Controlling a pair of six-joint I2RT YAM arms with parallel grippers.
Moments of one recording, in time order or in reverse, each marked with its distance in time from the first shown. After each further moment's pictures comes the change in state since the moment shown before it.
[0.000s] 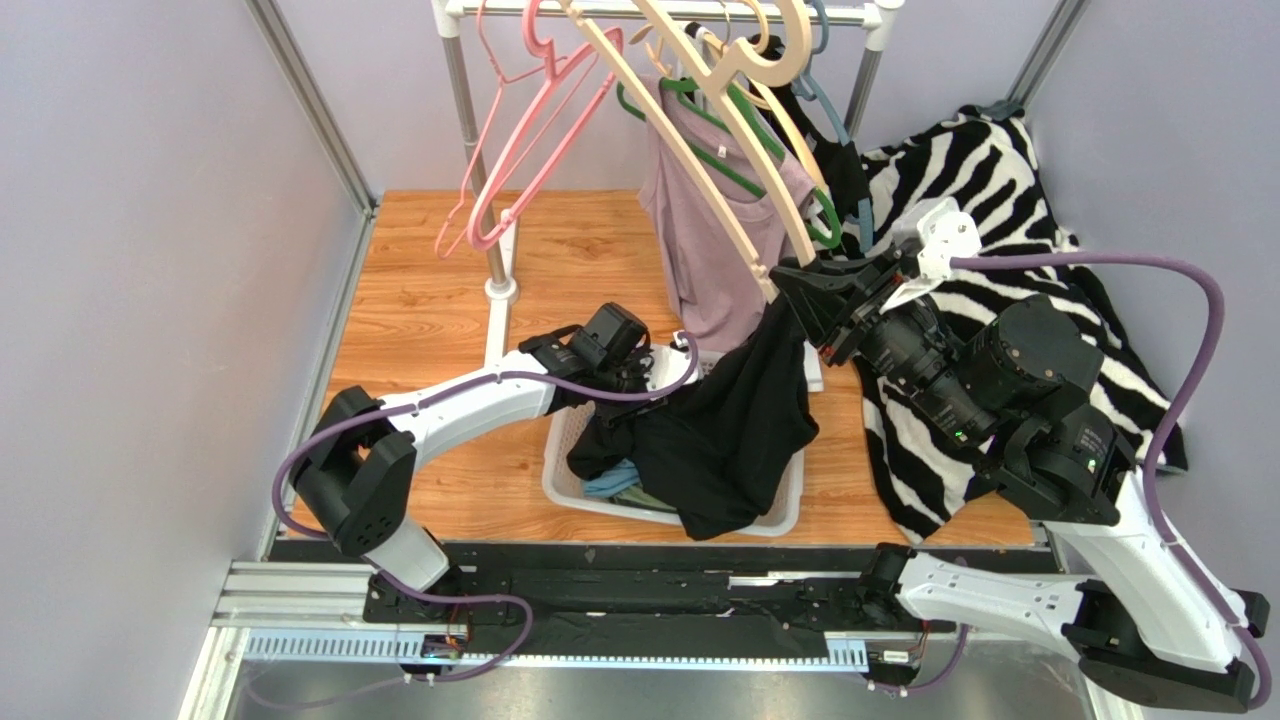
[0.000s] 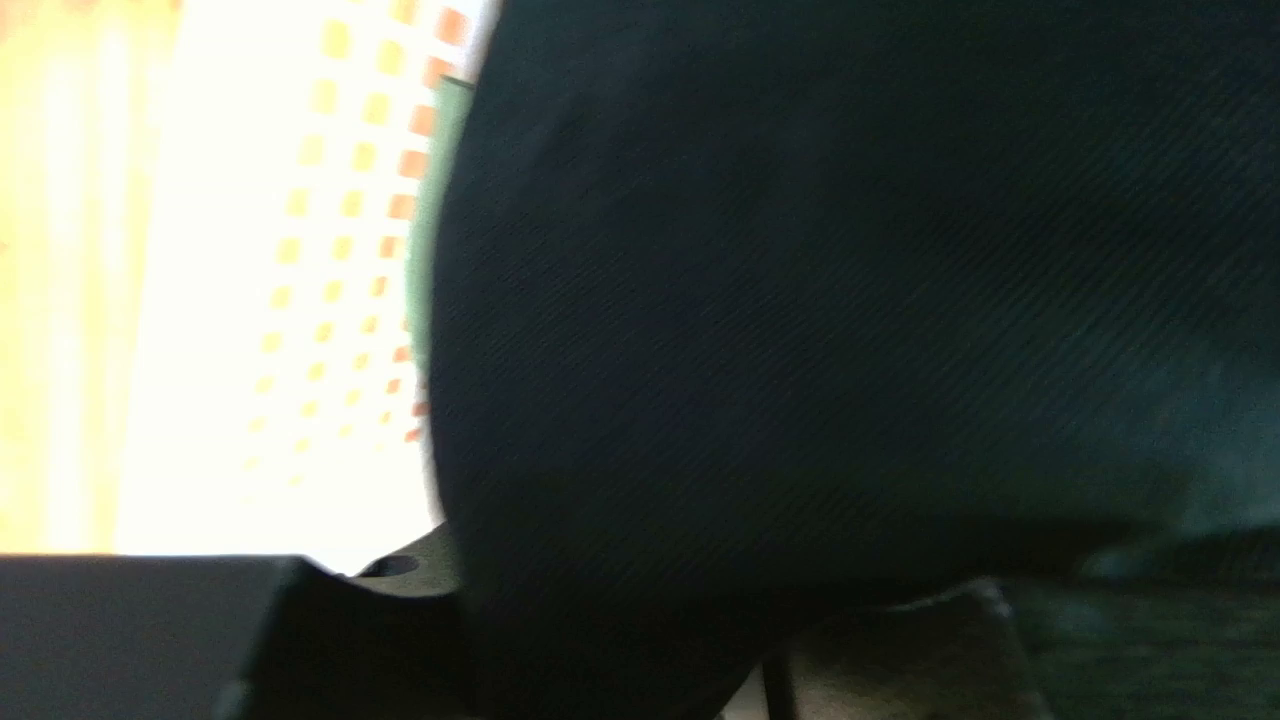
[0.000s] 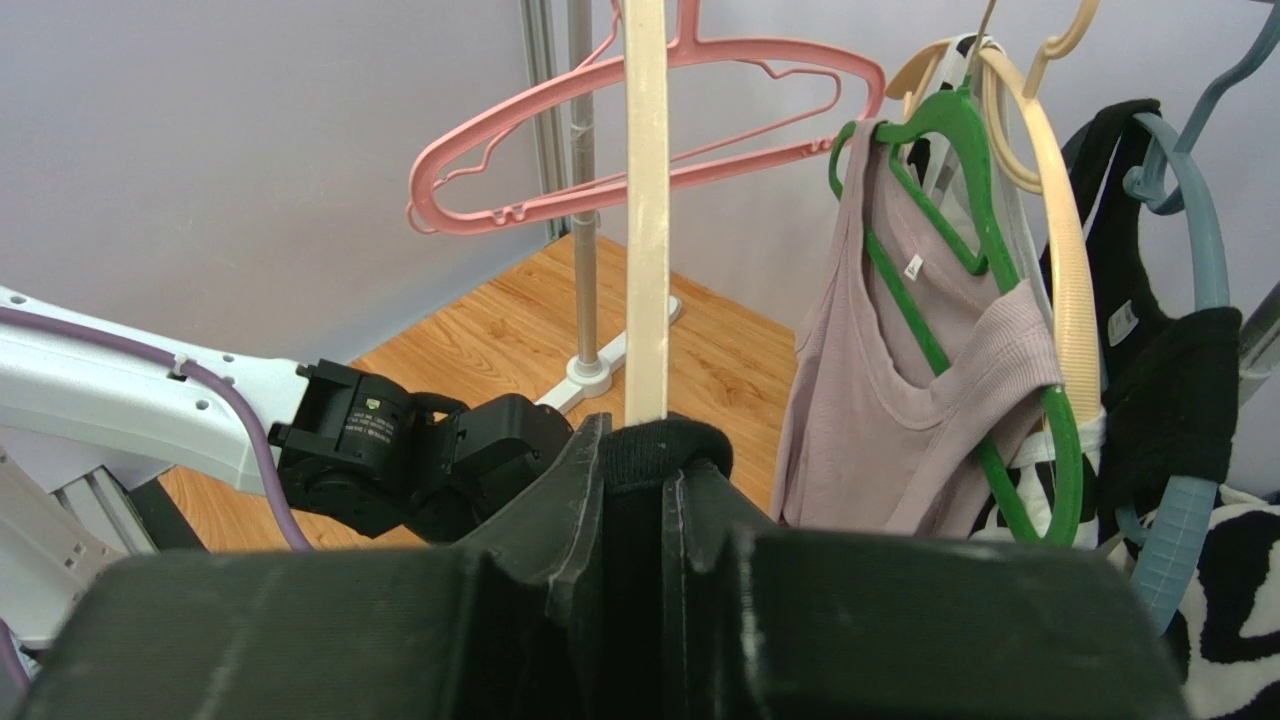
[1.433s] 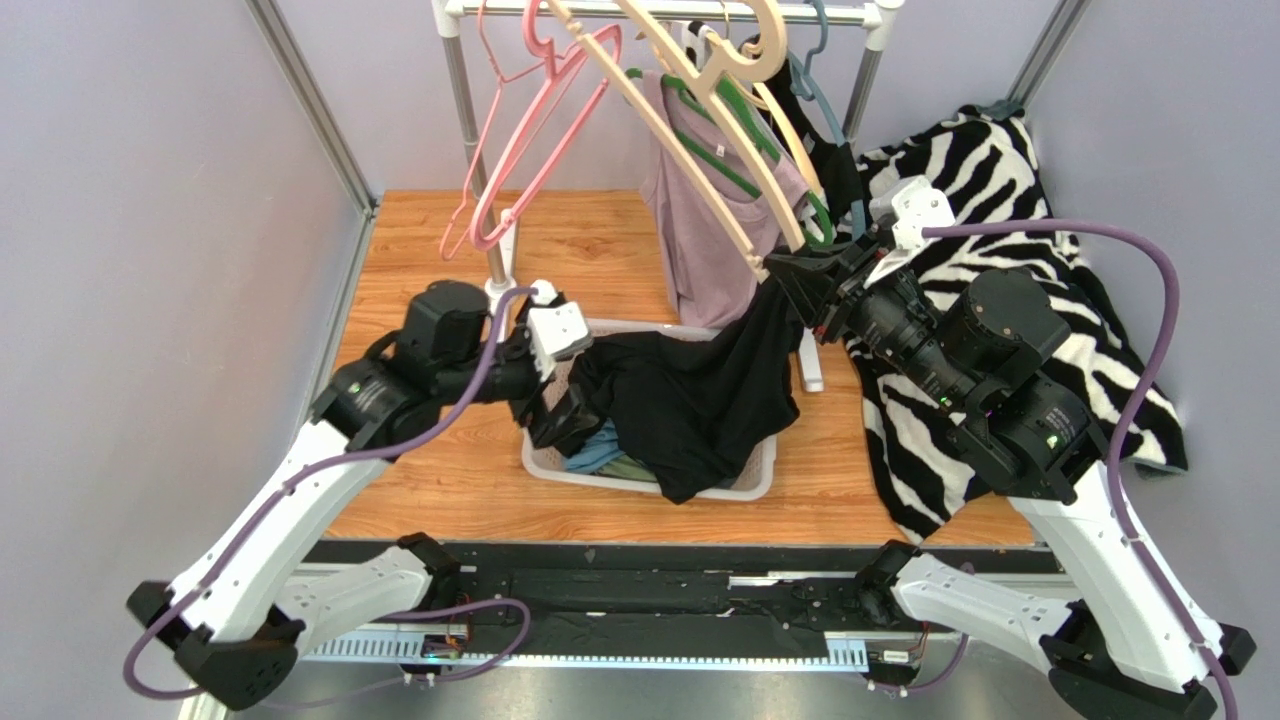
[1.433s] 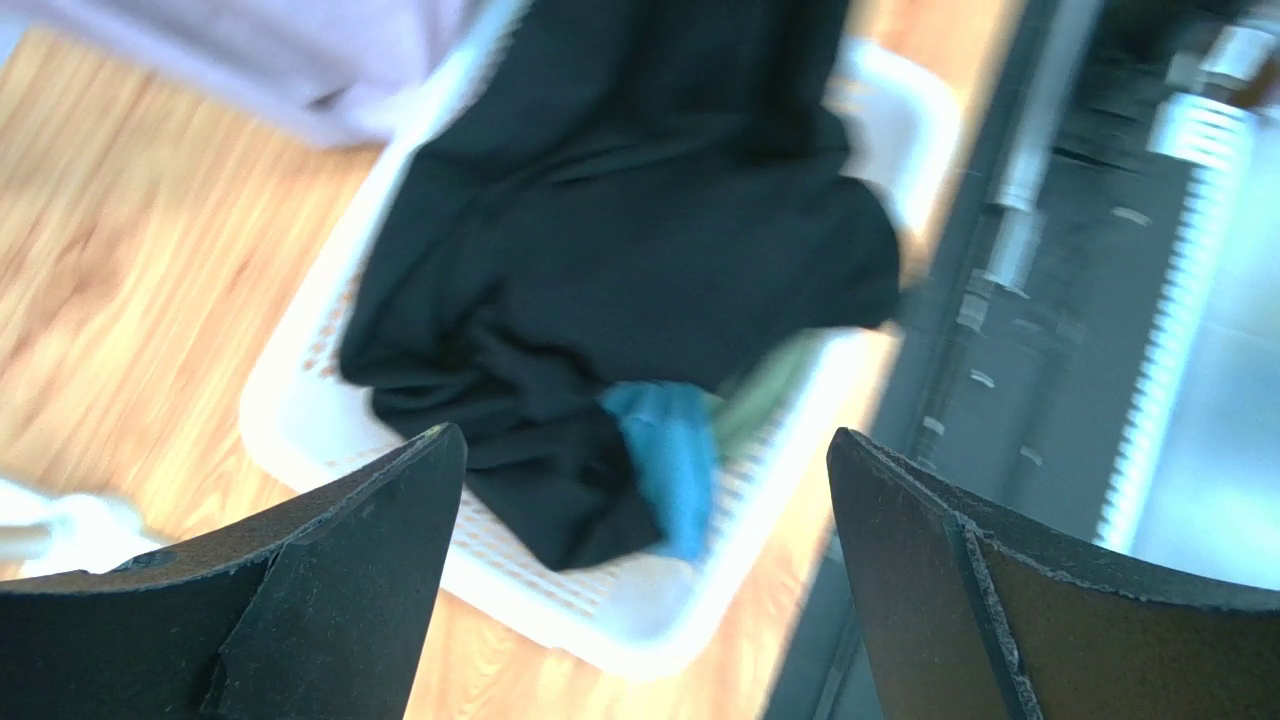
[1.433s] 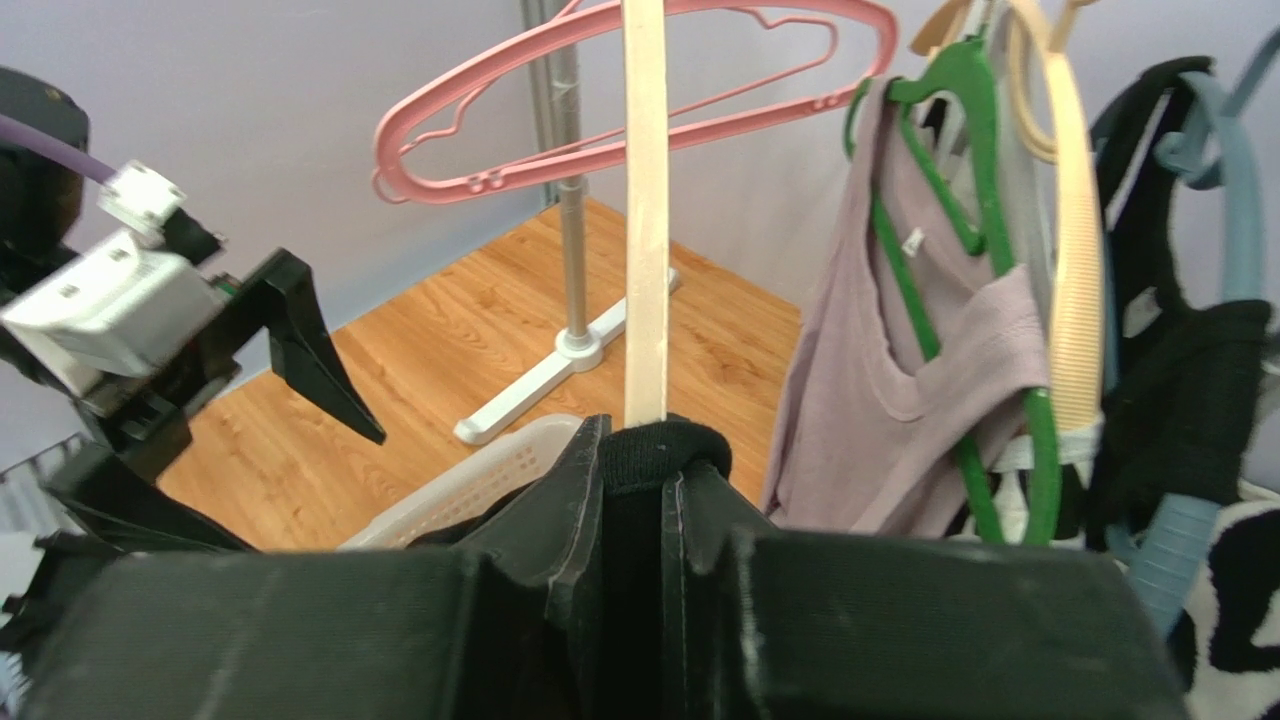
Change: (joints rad) left arm 0.161 -0.588 0.105 -0.291 0.266 -0.194; right arm -0.251 0.027 -0.057 0.029 -0.249 0.032
